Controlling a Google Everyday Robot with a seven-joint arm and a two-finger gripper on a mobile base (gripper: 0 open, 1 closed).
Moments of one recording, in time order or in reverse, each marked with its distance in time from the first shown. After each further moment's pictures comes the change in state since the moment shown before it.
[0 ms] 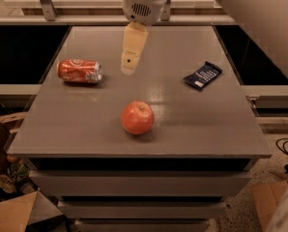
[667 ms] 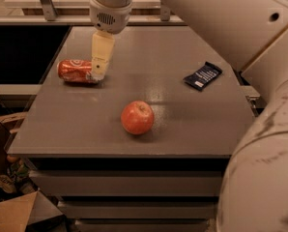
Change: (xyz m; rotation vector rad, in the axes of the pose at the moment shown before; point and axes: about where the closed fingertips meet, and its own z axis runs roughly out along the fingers) arm -0.063 0.008 0.040 -0.050 -0.017 -0.017
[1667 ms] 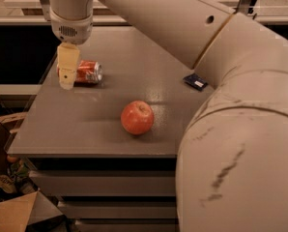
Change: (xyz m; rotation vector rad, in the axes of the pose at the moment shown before) arm -0.077 0.020 0.045 -0.036 -0.013 -0.108
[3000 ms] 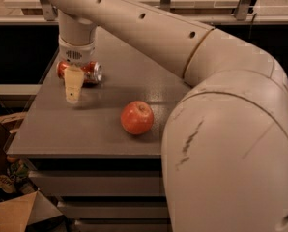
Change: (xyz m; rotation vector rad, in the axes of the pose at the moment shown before) arm 0.003 0.008 0.073 -0.114 -0.012 -0.008
